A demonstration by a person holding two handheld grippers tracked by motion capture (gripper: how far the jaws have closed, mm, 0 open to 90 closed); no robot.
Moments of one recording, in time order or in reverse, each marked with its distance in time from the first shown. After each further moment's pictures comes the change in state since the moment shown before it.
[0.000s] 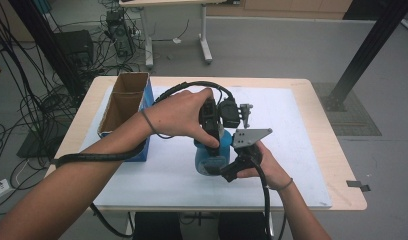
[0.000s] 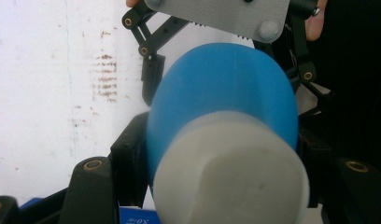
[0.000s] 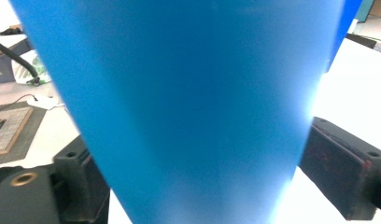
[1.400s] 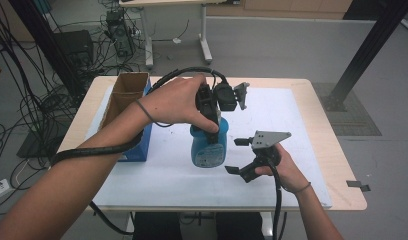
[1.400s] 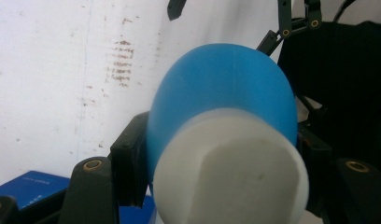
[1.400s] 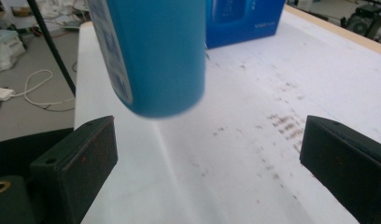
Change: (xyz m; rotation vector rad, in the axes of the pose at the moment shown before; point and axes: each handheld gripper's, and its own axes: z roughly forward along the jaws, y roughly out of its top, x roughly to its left) left arm 0.024 -0.009 -0.024 -0.008 -0.013 -0.146; right arm 0.006 -0.017 -0.040 0.081 -0.144 0.029
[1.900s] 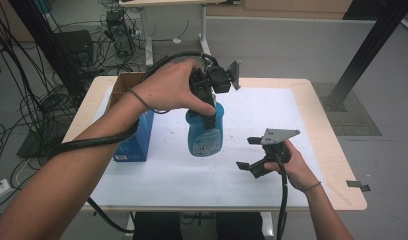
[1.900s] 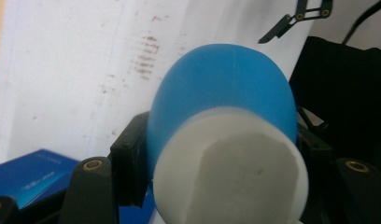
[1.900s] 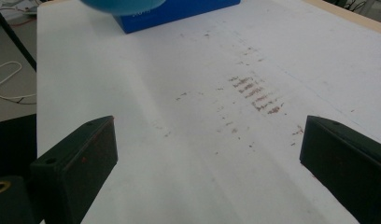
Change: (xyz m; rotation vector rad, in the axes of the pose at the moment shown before) left arm 0.018 -0.009 -0.023 -0.032 0.037 -0.140; right arm -0.006 -0.002 -0.017 0.076 -0.090 0.055
